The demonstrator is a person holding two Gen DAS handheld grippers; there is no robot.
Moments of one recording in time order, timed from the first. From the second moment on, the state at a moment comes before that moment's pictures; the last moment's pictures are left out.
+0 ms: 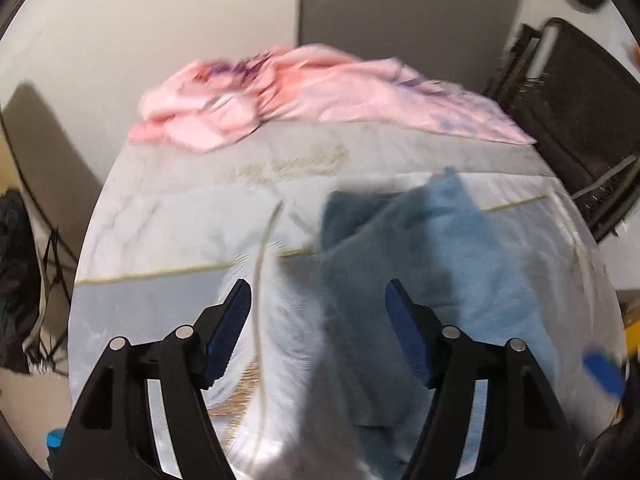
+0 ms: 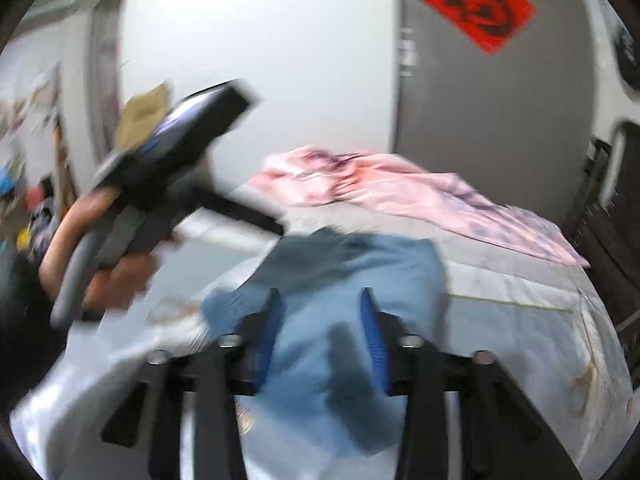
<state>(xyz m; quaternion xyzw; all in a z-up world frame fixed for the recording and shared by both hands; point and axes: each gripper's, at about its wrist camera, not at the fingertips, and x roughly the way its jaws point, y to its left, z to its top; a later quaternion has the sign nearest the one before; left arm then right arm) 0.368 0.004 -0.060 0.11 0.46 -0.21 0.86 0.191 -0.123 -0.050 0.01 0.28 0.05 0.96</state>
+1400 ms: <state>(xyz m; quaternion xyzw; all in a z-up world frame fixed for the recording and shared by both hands) 0.340 -0.046 -0.129 0.19 0.39 -0.16 0.89 0.326 -0.189 -0.125 0.11 0.41 0.02 0.90</state>
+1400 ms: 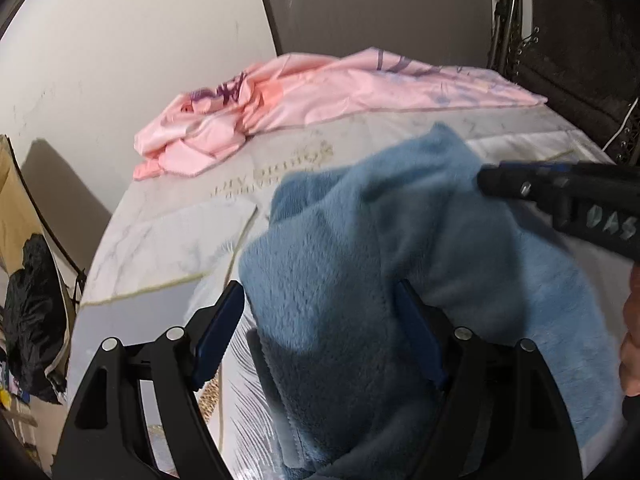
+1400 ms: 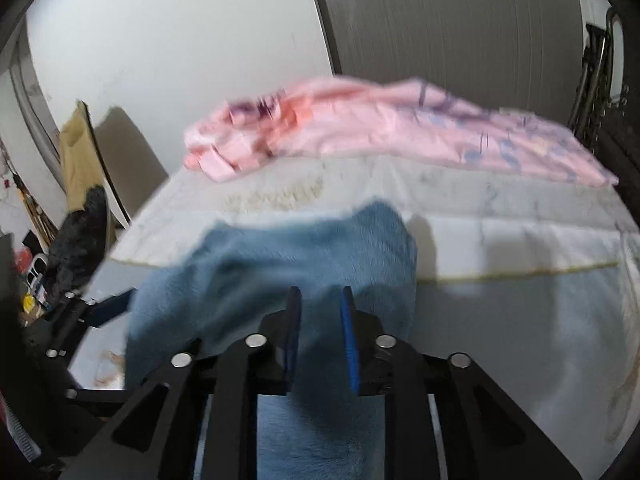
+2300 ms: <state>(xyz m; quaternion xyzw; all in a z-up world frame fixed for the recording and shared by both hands) 0.279 0.011 -0.137 0.11 0.44 -0.17 0.87 0.198 -0.183 -0.150 0.14 0.41 0.09 0.90</state>
